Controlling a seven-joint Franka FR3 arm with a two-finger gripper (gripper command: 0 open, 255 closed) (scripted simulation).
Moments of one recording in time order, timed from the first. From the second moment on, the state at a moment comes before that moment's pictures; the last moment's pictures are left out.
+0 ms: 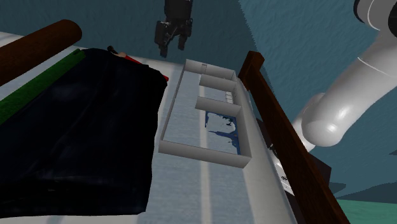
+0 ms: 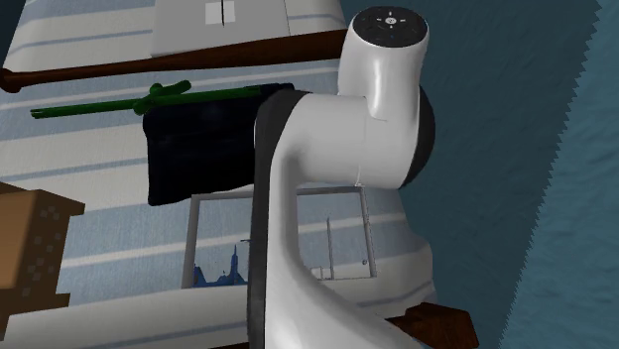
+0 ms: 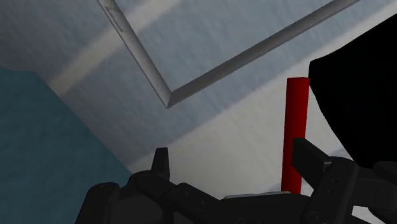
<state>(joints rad) 0.10 -0.05 0.37 -1.84 -0.02 1.83 0.30</state>
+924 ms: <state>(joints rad) 0.22 0.35 0.42 -1.45 -0.24 1.78 0.48</state>
